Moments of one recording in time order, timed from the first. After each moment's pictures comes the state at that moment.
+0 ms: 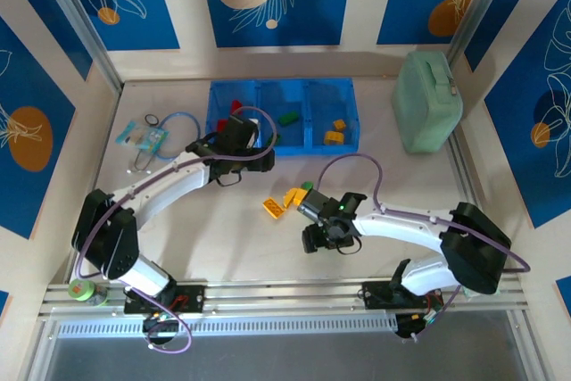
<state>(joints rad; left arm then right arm) -0.64 1.53 1.16 -0.52 -0.06 -0.45 0.97 1.38 0.74 -0.79 0.00 0.78</state>
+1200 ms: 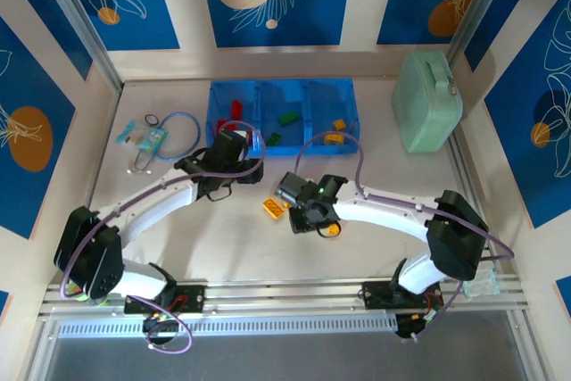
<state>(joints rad) -0.64 1.38 0.97 -0.46 -0.11 -0.47 0.99 1.51 1.07 -0.90 0.12 0.73</state>
